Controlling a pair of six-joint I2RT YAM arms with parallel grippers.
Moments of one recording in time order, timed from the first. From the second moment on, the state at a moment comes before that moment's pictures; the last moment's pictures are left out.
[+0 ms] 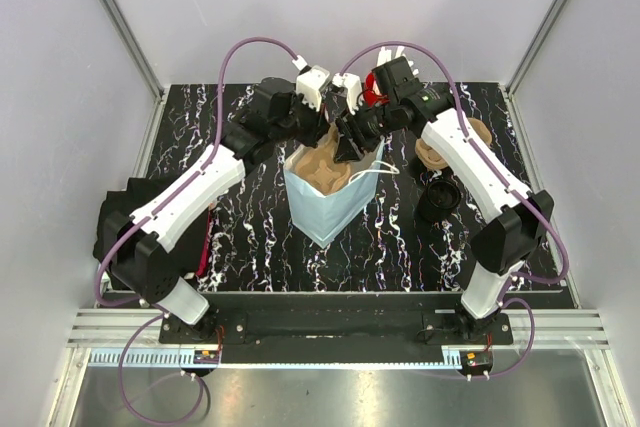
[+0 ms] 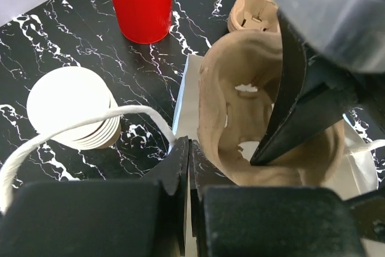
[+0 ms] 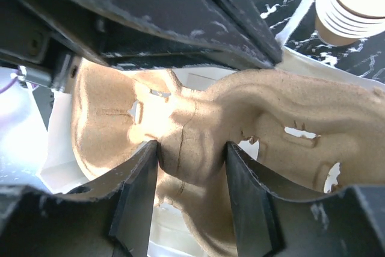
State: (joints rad) left arm -0.59 1.55 1.48 -0.34 0.21 -0.06; right arm 0.52 1.77 1.88 -0.97 -0.62 -0.24
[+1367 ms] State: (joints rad) left arm -0.59 1.66 1.60 -0.45 0.09 -0.09; right arm 0.54 1.81 1.77 -0.85 -0.48 -0.22
